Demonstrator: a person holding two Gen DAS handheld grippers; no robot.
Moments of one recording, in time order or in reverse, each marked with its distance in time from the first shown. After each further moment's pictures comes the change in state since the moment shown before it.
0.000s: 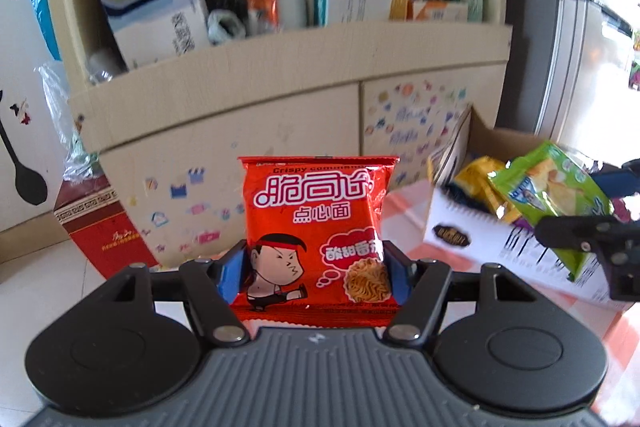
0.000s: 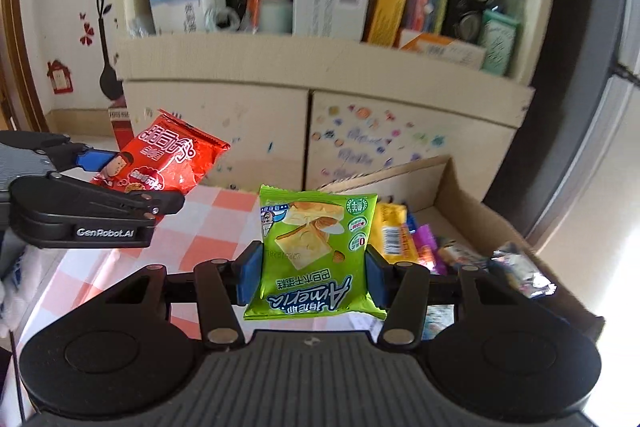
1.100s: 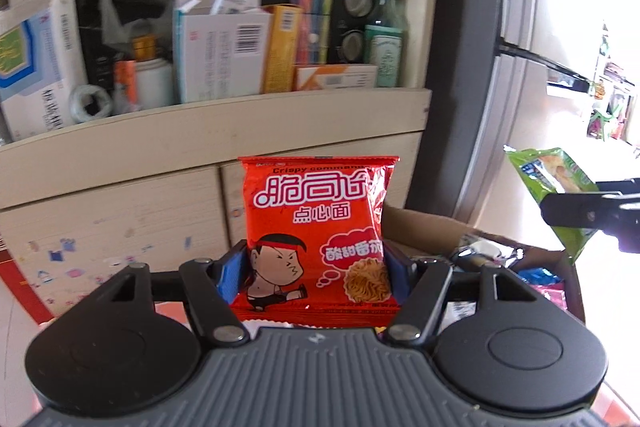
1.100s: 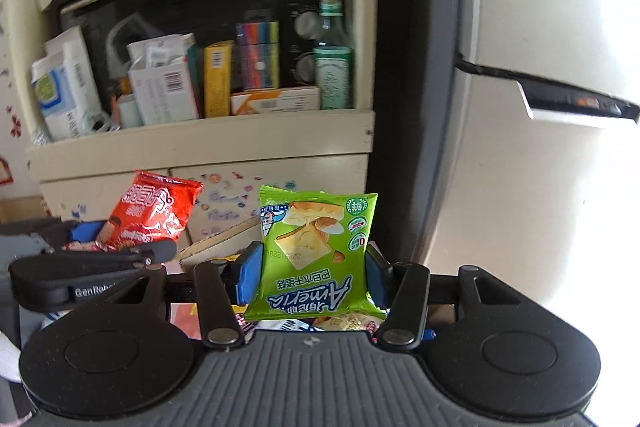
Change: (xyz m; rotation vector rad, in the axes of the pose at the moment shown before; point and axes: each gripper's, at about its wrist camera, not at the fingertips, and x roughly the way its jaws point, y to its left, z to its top) left arm 0.018 -0.095 0.047 -0.054 -0.127 -0.155; right arm -0.046 -0.110 0.001 0.236 -0.120 -0.155
